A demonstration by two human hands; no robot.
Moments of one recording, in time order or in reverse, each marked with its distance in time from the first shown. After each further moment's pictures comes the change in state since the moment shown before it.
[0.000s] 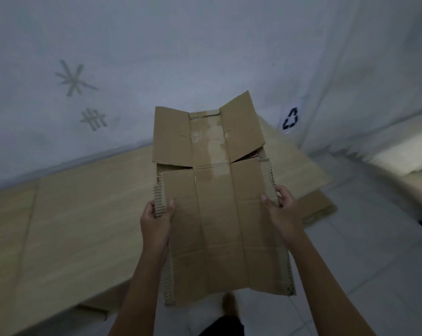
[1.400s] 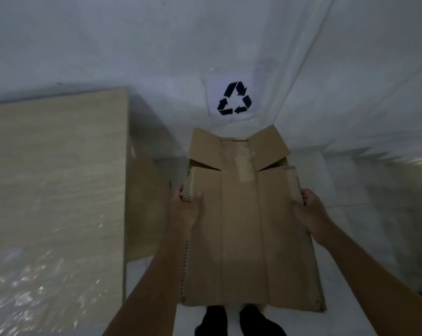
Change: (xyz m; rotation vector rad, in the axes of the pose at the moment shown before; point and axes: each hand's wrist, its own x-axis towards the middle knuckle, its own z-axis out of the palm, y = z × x) left_hand 0.161 -0.182 0.888 0.384 0.134 -0.408; right_hand 0.808 0.270 -0.442 -0.497 -0.369 0.414
